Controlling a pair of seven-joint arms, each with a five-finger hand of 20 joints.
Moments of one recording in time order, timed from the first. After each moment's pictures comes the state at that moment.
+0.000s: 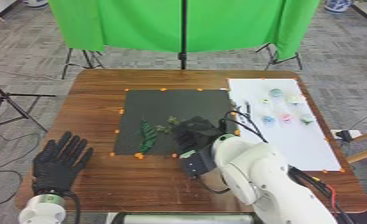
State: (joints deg) left arm 130.6 -58.8 -94.3 -122.9 0.3 22.6 21.2; right arm -84.7 -67.6 55.7 -120.2 -80.1 6.6 52.3
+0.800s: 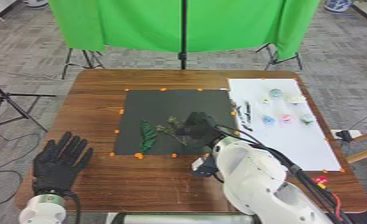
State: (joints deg) left arm 130.5 -59.0 -94.2 -122.9 0.3 22.8 21.3; right arm -85.0 -63.7 52.8 -119.8 -113.2 -13.0 40.3
